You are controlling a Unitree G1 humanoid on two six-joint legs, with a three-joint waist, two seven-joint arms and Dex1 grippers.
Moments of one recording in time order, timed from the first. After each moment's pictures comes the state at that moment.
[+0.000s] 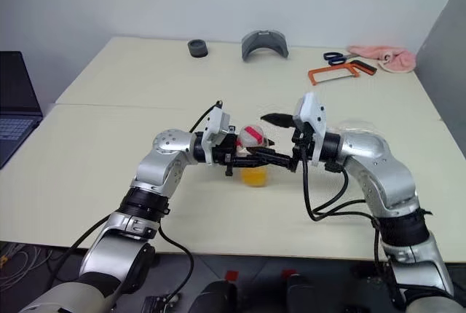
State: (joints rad) left arm -0.78 0.30 -0.13 0.42 -0.31 0.10 -1.31; right arm -0.53 -0.47 0.05 -0.39 0.53 0.57 0.75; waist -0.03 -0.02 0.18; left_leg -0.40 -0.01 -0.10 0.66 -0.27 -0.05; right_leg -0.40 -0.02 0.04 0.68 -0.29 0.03
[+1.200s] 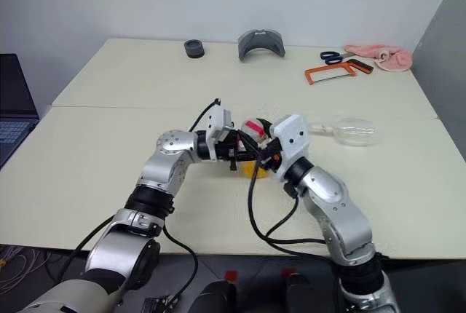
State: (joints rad) left arm -0.80 0.28 -0.12 0.52 -0.27 0.00 -1.31; right arm -0.42 -0.30 0.20 -0.41 0.31 0.45 0.52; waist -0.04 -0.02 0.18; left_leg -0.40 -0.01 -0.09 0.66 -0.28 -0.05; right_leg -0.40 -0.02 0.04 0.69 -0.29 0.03
